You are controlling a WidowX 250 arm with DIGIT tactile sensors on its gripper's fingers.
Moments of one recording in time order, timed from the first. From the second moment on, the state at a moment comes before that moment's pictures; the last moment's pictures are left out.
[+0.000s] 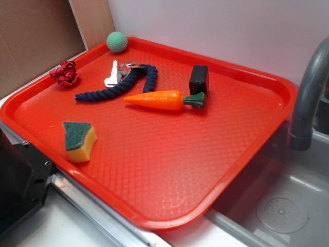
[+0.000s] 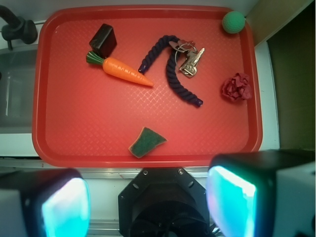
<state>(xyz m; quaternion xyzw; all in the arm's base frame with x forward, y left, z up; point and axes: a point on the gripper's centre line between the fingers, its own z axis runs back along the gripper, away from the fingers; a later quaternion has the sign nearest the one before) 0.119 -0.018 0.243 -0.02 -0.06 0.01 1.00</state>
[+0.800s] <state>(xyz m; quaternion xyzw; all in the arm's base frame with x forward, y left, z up) 0.215 -0.036 0.177 0.00 -0.09 0.25 0.96</state>
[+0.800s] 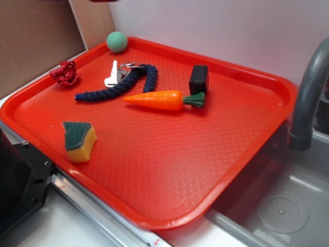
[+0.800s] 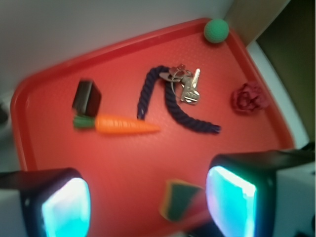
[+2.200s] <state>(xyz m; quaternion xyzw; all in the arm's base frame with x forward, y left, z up) 0.284 -0.084 0.077 0.02 -0.06 0.18 0.98</state>
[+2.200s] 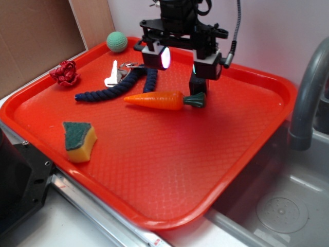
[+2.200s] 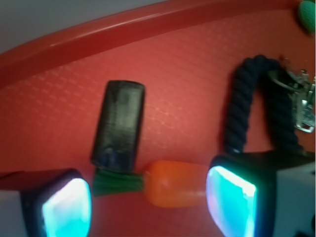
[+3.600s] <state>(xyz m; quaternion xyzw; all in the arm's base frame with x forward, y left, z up) 0.302 -0.064 0.037 0.02 -0.06 0.20 0.98</state>
